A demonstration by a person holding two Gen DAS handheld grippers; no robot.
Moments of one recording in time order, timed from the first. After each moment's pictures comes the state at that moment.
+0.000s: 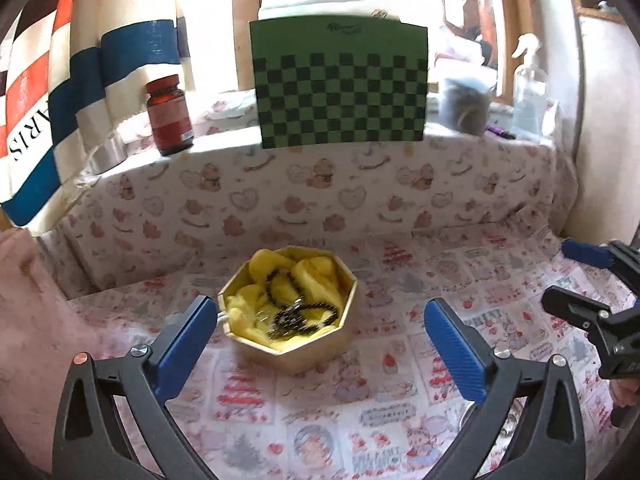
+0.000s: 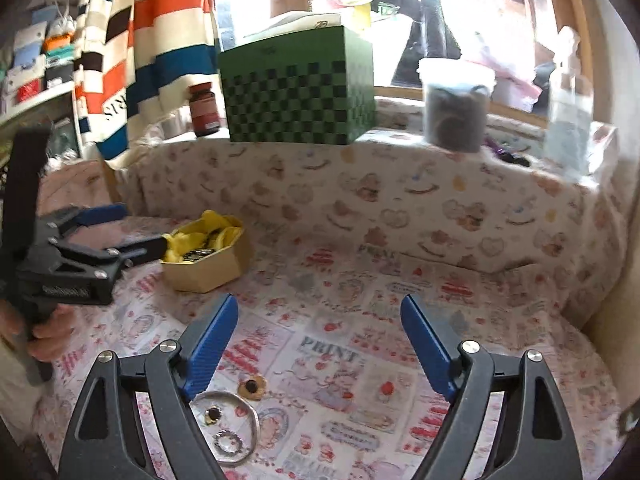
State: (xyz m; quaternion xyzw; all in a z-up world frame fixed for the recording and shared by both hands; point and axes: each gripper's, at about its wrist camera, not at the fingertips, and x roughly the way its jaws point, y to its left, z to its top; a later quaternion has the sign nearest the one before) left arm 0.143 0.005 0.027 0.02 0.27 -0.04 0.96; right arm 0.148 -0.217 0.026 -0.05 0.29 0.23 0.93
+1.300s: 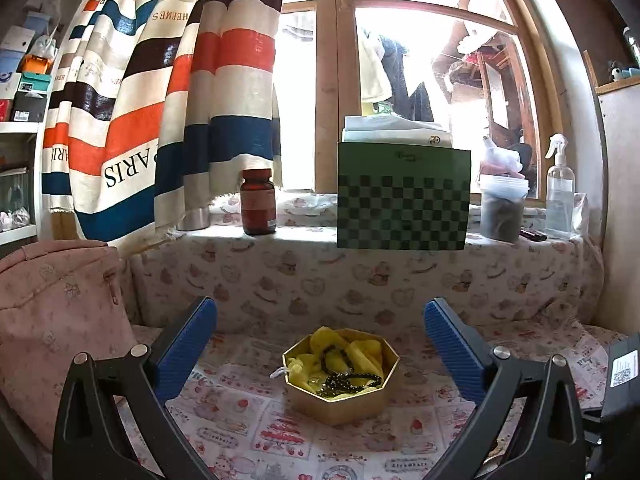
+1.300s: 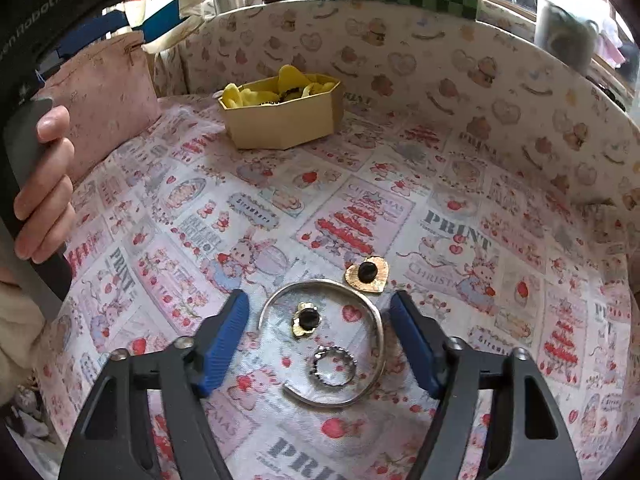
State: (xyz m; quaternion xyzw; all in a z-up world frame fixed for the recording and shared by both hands) left arm 0.084 0.024 0.048 -0.01 0.09 0.08 0.99; right arm 0.117 -0.144 -0.049 -0.13 0.43 0.27 0.85
